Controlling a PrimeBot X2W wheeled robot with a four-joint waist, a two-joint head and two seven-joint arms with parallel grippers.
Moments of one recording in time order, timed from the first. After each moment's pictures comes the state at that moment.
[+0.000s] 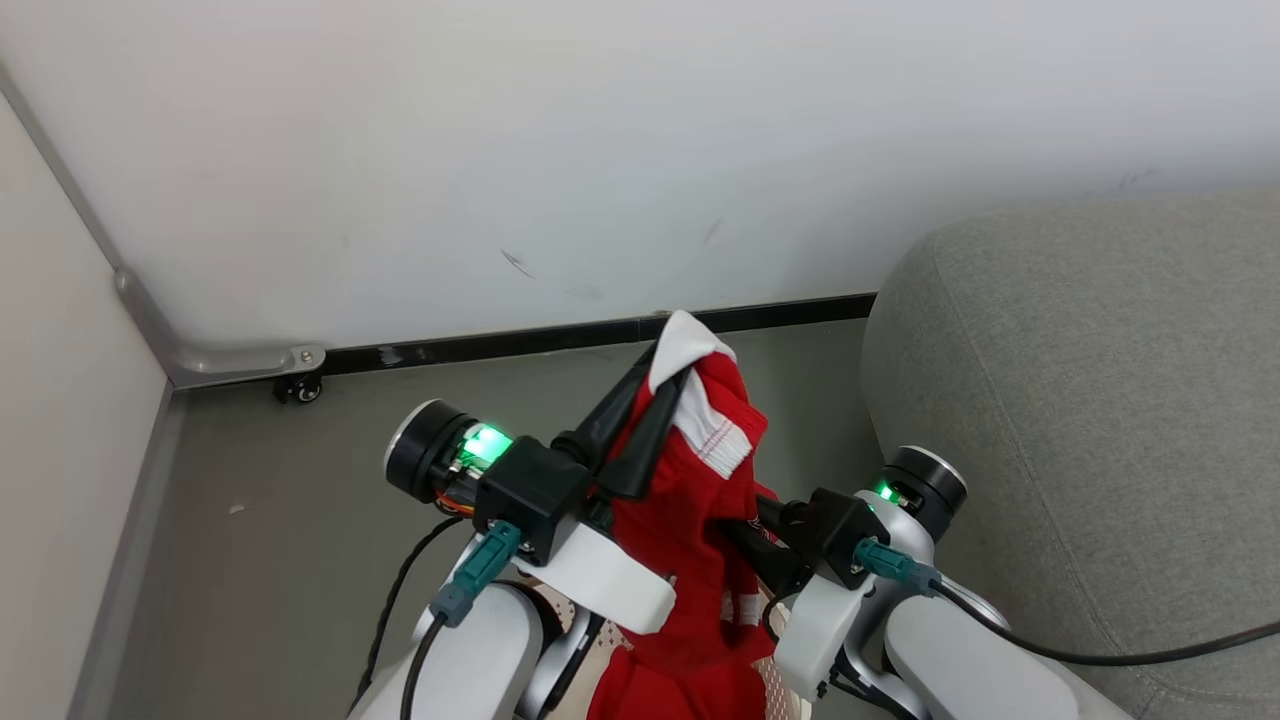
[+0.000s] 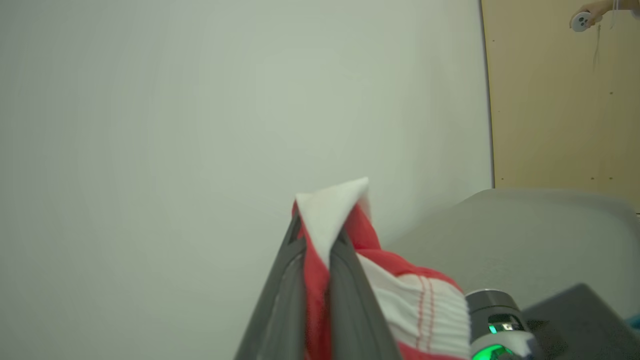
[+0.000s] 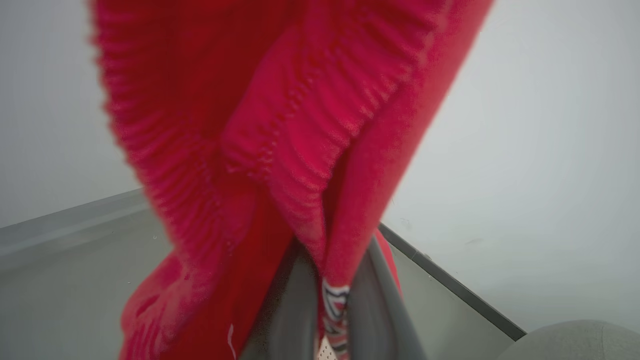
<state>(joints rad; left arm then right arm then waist) -0.42 0.05 -0.56 0.17 -0.18 0.04 -0.24 -0.48 -0.17 0.75 0.56 0.19 0.13 -0.19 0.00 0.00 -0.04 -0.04</state>
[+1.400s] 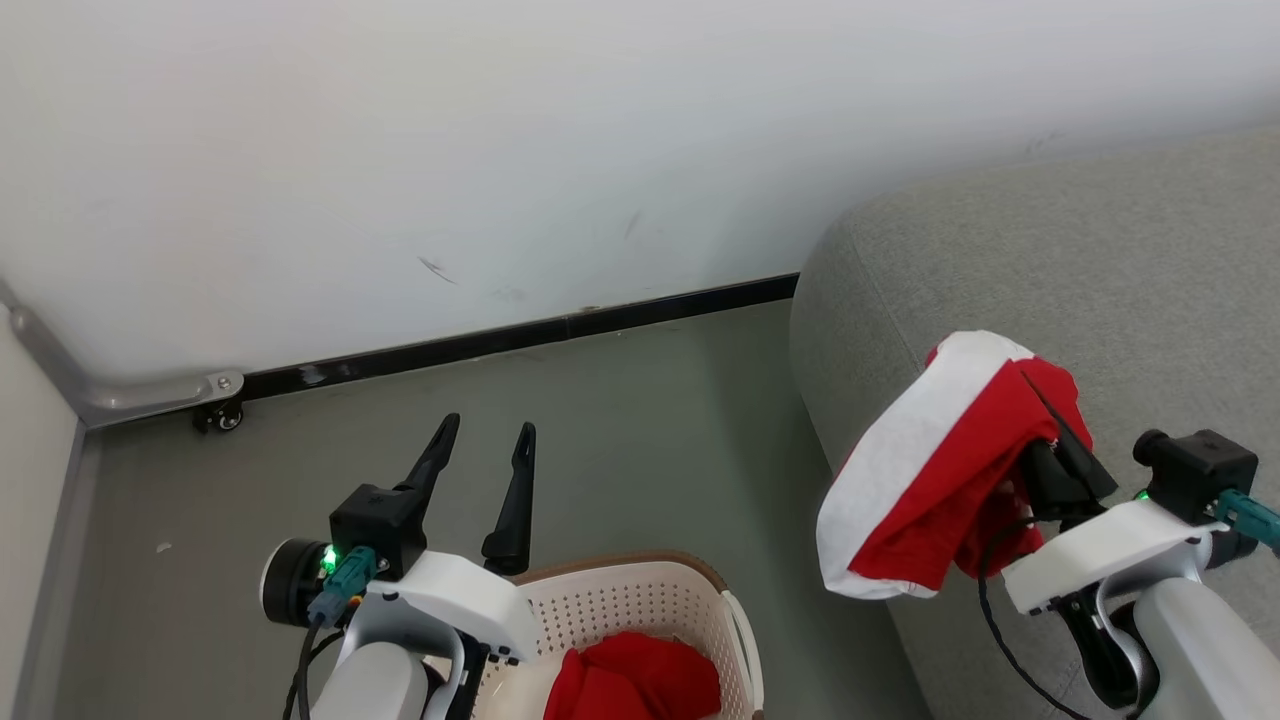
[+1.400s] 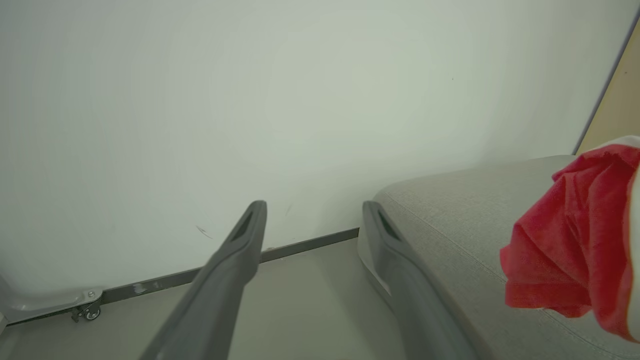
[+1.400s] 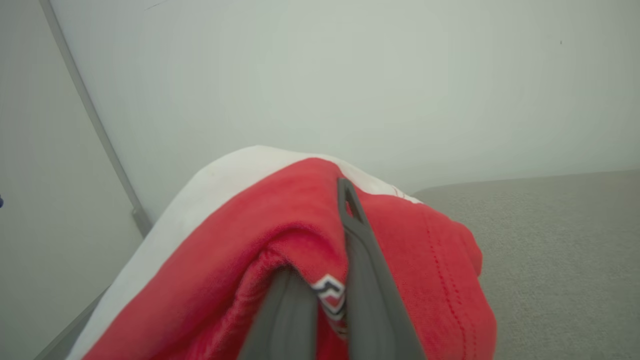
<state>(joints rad) -0.30 0.08 -0.36 0.43 -0.31 0.10 -0.25 -0.32 -0.29 0.28 0.49 0.49 0.13 -0.24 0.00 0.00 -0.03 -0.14</state>
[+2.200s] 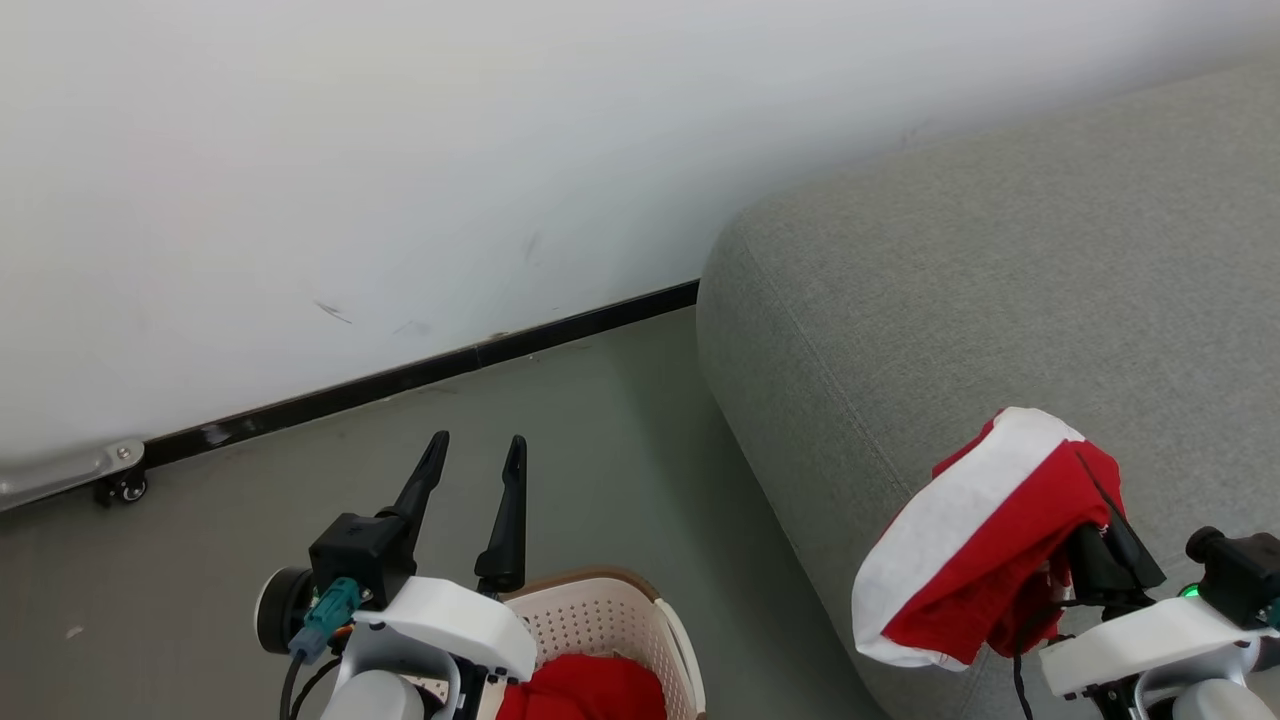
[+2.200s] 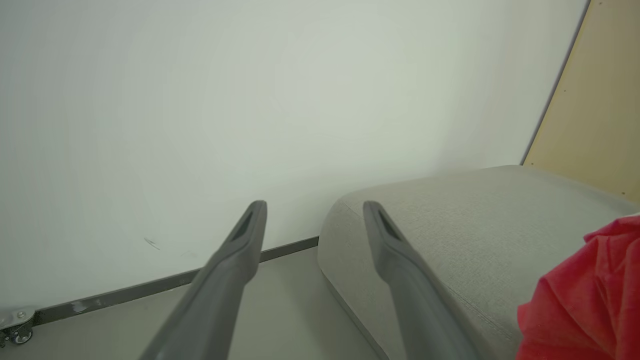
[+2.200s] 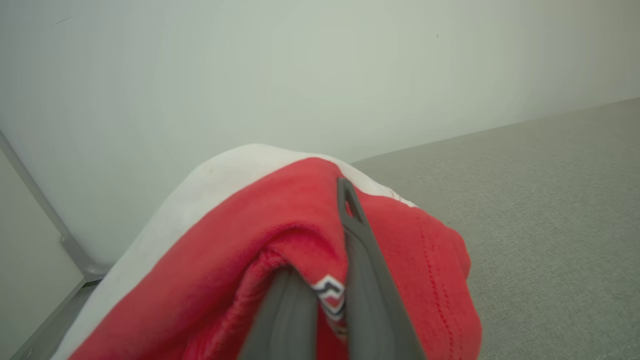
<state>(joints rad) -0.23 0.06 -0.32 0.35 -0.33 0.10 -0.25 -0.08 -0.25 0.09 0.36 0.41 0.13 -0.24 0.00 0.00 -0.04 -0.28</state>
